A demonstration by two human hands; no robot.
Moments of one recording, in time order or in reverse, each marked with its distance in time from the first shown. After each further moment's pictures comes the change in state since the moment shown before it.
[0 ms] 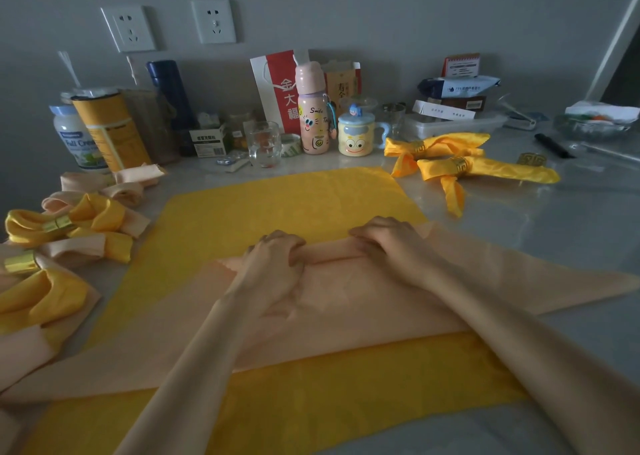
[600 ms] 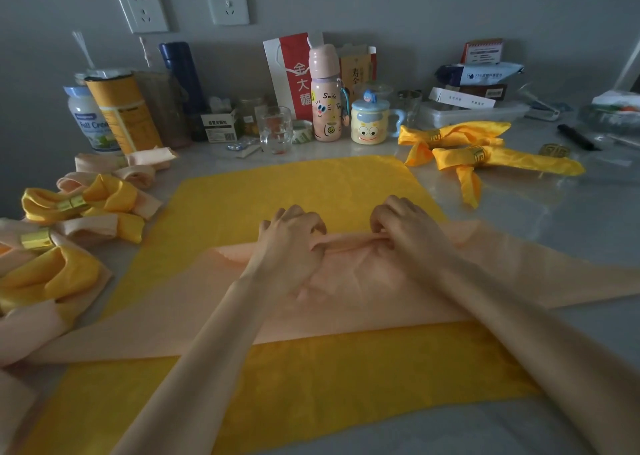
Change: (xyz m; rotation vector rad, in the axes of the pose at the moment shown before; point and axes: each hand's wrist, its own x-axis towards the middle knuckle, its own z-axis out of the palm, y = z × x) left_hand -0.011 0.021 -0.009 0.085 0.101 0.072; right_hand -0.010 -0.010 -0.002 -0.182 0.181 -0.174
